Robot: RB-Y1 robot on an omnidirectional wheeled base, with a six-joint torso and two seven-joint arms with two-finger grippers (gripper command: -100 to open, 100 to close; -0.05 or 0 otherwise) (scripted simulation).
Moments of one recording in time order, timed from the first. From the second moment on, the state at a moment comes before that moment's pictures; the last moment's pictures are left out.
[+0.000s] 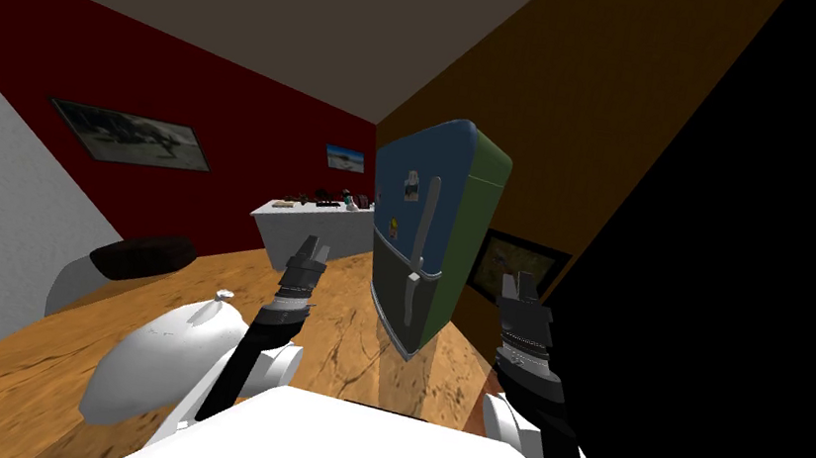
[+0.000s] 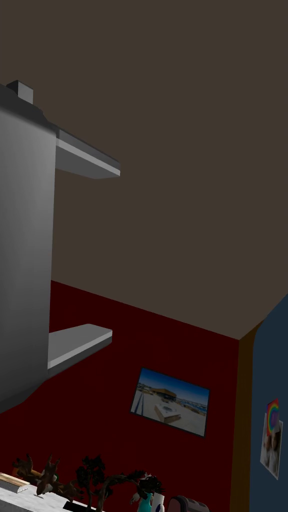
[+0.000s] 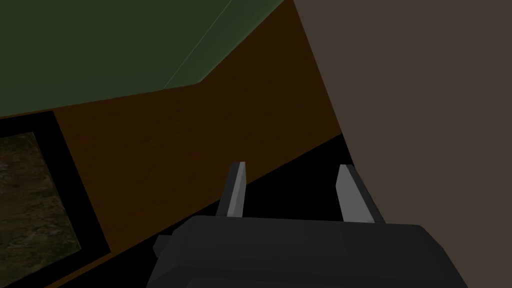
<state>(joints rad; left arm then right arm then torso) 0.45 0.04 0.04 -2.25 -0.05 -0.48 -0.03 0.49 0.02 0.02 -2.31 0.06 -0.55 0.06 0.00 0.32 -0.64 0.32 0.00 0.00</state>
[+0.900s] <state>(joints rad) 0.44 0.11 0.06 -2.22 -0.07 -0.43 -0.05 0.49 0.02 0.02 -2.31 0.06 -0.55 0.06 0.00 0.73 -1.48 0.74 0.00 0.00</state>
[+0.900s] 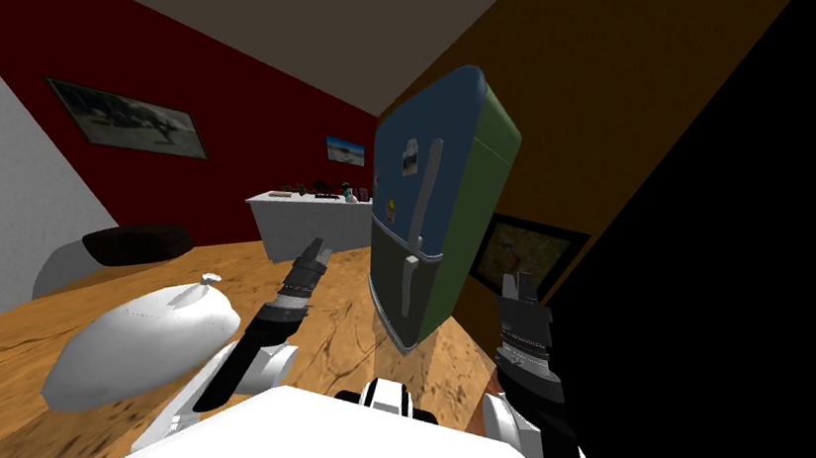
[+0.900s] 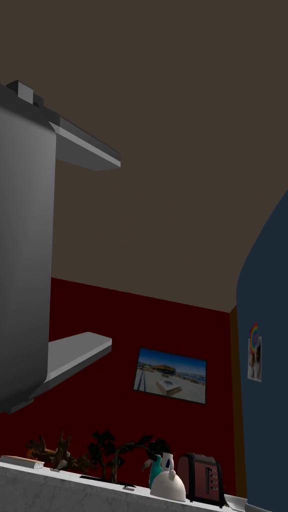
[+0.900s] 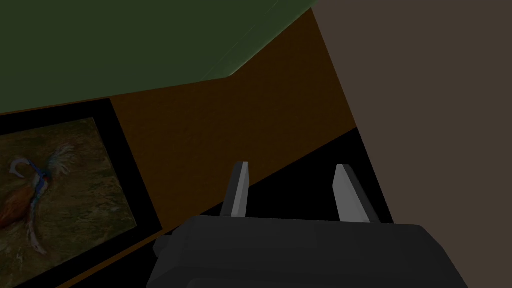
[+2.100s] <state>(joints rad) 0.38 0.12 0.15 -2.07 -0.11 -0.21 -0.12 0.49 0.02 0.02 -2.31 0.06 -0.55 0.06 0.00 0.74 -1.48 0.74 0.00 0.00</state>
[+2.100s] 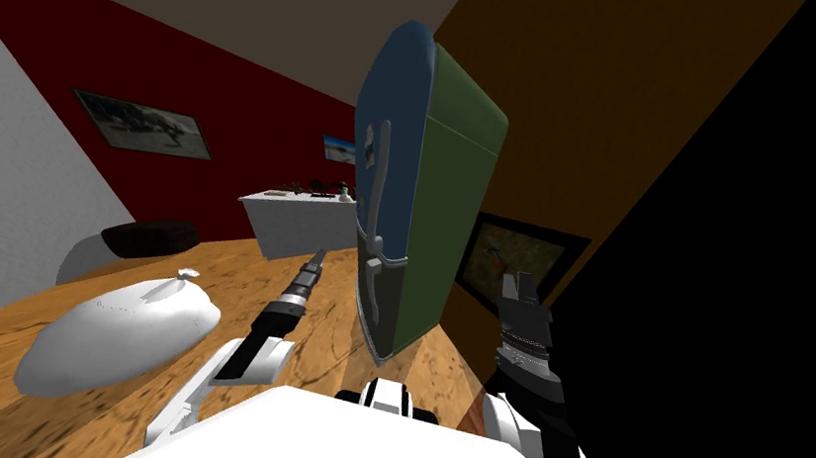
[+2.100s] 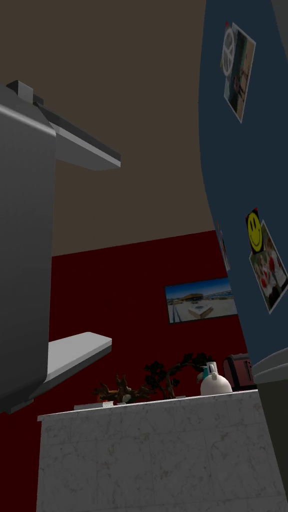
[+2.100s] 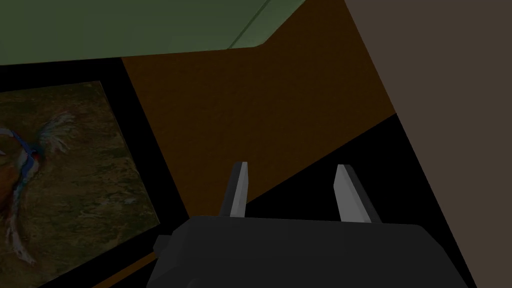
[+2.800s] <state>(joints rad) 0.37 0.12 0.20 -2.00 -0.13 -0.08 -0.16 0.49 0.02 0.02 -2.31 0.06 -0.55 0.06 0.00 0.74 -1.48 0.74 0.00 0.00</state>
